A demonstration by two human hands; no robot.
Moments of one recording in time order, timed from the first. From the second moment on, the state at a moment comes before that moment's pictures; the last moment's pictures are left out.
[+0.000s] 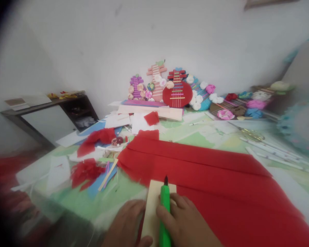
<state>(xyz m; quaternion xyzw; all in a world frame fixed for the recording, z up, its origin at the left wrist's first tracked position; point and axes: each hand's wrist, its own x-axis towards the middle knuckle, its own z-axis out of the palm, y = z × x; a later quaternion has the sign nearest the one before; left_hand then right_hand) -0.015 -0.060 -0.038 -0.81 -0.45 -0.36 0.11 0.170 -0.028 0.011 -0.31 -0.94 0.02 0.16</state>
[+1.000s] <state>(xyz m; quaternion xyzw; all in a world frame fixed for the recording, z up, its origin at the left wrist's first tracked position) -0.024 -0.062 -0.037 -0.84 -0.43 -0.33 -0.01 0.165 -0.007 0.024 -0.33 -0.92 0.15 0.14</state>
